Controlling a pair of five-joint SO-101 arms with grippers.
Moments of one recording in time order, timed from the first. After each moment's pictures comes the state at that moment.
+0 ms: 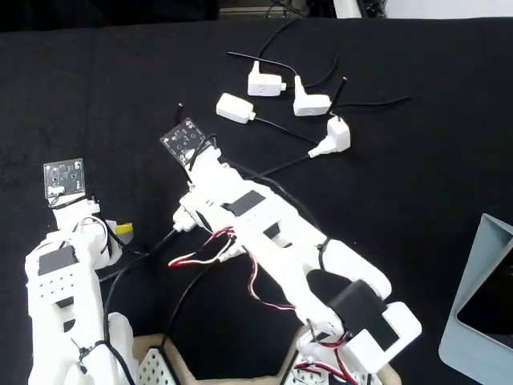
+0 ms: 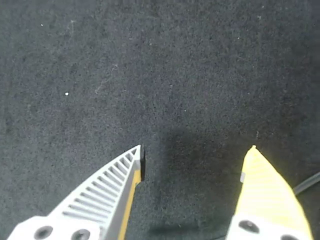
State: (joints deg) left arm -25.7 -51.5 74.9 43.4 -10.6; right arm -37.3 -2.2 42.3 20.7 7.2
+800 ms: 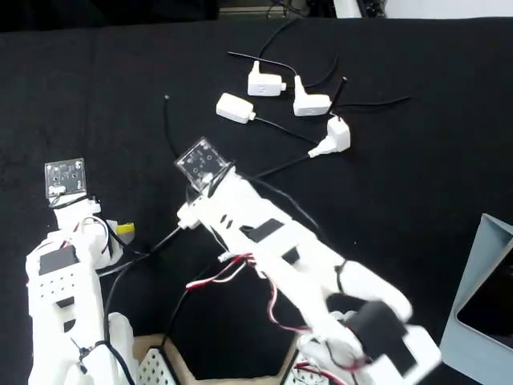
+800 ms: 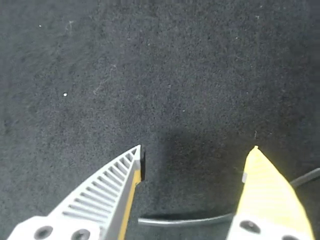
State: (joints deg) left arm -25.4 -51.5 74.9 43.4 -10.6; right arm -36.0 -14.5 59.5 0.0 11.3
